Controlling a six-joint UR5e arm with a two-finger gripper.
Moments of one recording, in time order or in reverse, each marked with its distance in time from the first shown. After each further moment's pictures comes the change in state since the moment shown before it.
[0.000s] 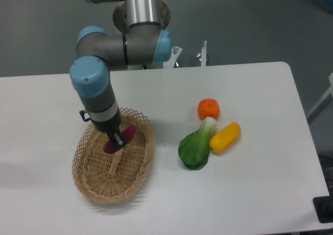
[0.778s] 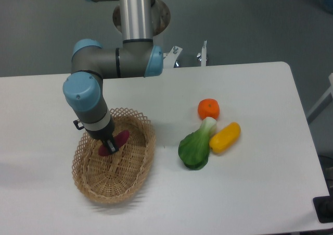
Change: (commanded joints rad) arm -0.014 -0.026 0.006 0.023 0.008 -0.075
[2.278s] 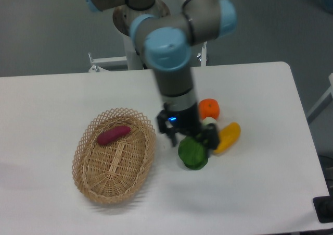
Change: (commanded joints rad) arm 0.469 0.135 0.247 -0.096 -0.035 0.122
